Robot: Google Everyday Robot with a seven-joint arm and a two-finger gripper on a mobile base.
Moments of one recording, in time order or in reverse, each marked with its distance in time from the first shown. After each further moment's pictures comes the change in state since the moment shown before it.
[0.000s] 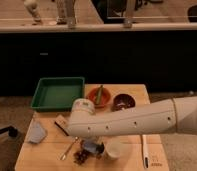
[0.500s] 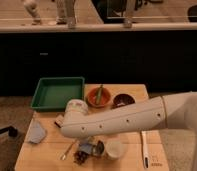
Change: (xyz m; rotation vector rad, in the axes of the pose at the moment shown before) arm -0.011 -0.018 0.008 0.000 -0.015 -0.030
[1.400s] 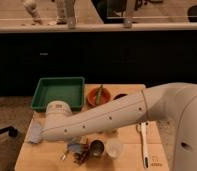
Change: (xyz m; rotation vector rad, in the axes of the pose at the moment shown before) arm -0.016 -0.049 -0.025 0.006 0.053 -0.093
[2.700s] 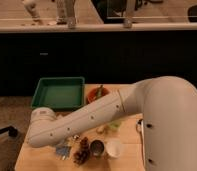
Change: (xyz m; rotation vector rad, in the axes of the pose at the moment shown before) arm -0.028 -0.060 0.023 0.033 -0.015 -0.112
